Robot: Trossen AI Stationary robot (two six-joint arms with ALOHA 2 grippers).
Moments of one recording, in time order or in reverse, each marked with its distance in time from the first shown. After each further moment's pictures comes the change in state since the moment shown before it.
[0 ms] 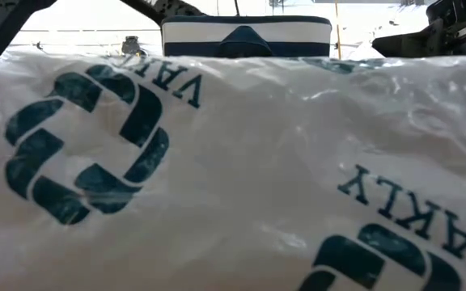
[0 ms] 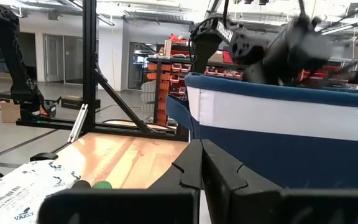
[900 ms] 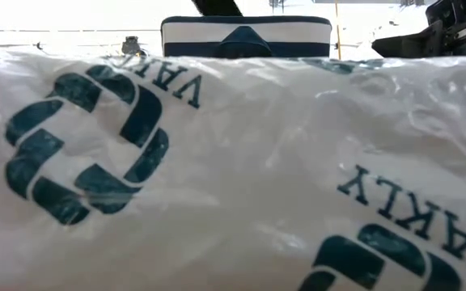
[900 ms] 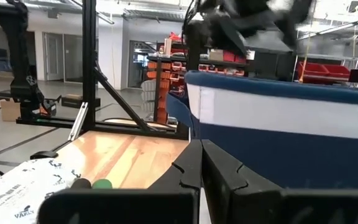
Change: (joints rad) left arm -0.115 -0.363 0.186 -0.326 -0.010 0.150; right arm 0.000 0.003 0.000 -0.005 0.000 -0.003
